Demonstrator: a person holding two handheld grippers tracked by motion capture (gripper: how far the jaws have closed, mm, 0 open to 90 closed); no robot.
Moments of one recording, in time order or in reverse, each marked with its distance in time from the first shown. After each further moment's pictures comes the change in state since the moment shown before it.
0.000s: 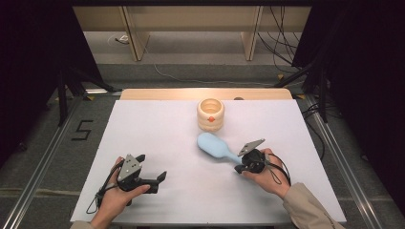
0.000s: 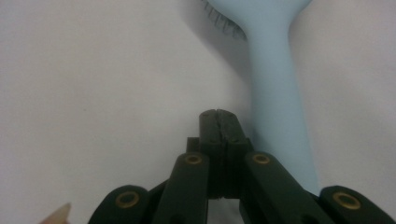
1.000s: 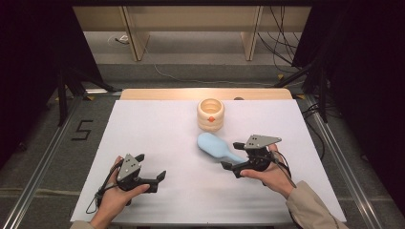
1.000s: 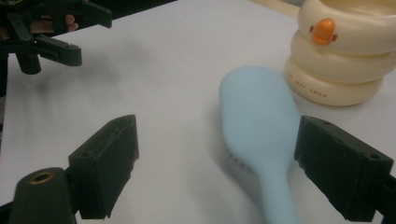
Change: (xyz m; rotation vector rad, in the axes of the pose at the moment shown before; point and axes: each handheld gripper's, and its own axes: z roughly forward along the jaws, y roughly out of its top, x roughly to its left) left arm 0.002 0.000 0.000 -0.001 0.010 -0.001; right arm 0.005 0.013 -0.025 -0.492 0.077 -0.011
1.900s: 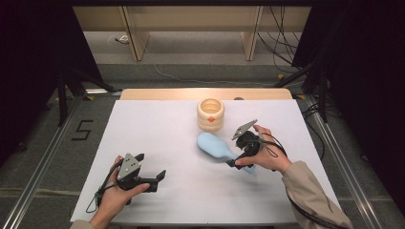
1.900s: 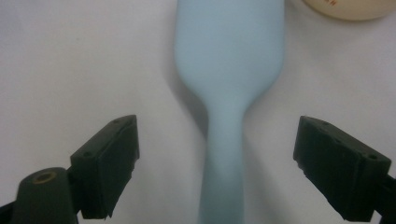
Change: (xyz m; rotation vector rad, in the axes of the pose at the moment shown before) left arm 0.001 0.000 0.001 0.001 0.000 -0.003; right arm -0.036 0.021 0.035 0.521 0.003 -0.081
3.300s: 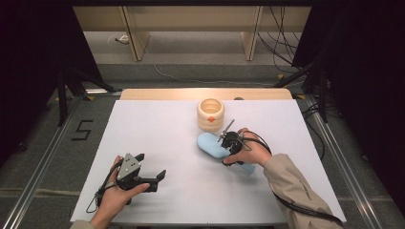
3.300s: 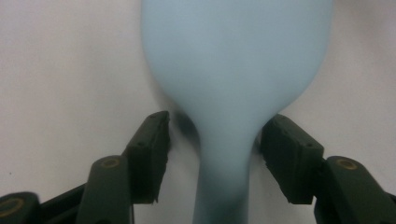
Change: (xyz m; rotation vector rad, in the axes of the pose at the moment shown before) left arm 0.000 0.000 0.000 -0.004 0.000 -0.002; right arm -0.001 0.027 0.042 0.247 -0.033 -0.002
